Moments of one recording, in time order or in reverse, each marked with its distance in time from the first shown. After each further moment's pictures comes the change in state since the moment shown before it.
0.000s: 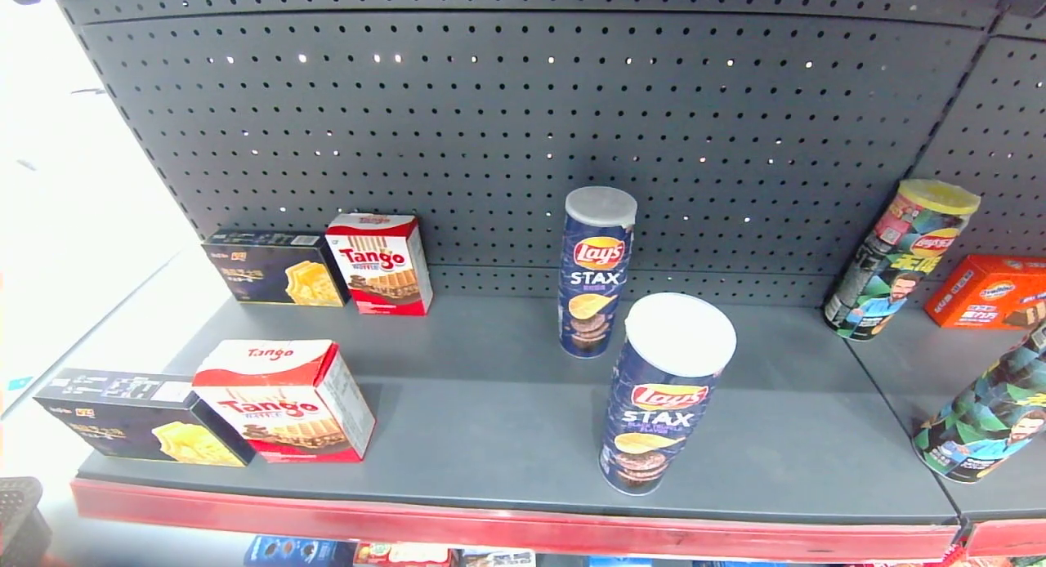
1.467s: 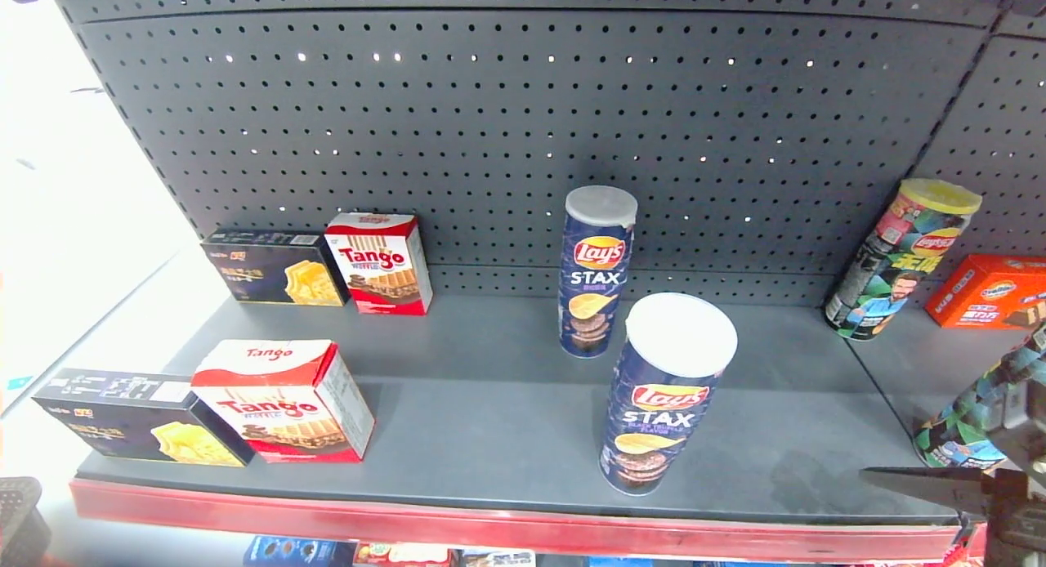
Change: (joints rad) left arm -0.004 0.001 -0.002 0.004 -0.023 0.004; right arm 0.247 1.030 -0.457 -0.087 0.133 -0.064
